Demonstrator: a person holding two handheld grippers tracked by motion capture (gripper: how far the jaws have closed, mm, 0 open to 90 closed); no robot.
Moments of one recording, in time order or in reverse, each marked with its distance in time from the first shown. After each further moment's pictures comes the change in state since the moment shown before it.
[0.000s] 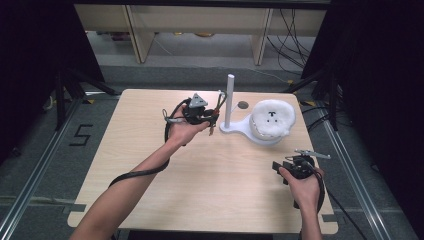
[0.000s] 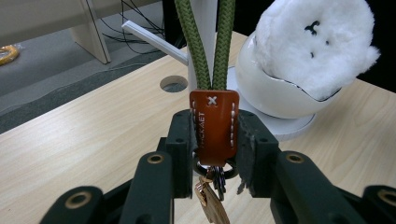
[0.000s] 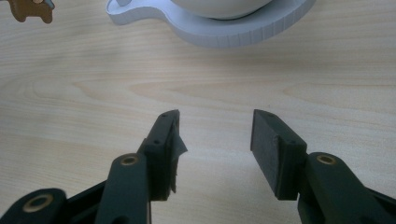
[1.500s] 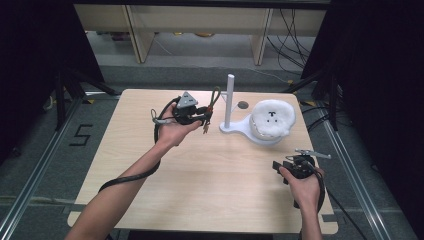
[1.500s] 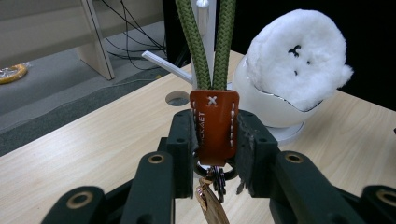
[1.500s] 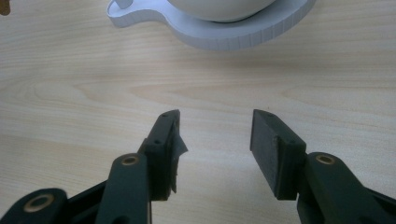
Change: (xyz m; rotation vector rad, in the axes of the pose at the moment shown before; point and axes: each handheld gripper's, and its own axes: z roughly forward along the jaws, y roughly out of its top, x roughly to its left) left arm 0.003 0.005 -0.036 -0.060 0.000 0.012; right arm 0.004 0.001 -0.002 0.001 -0.005 0.047
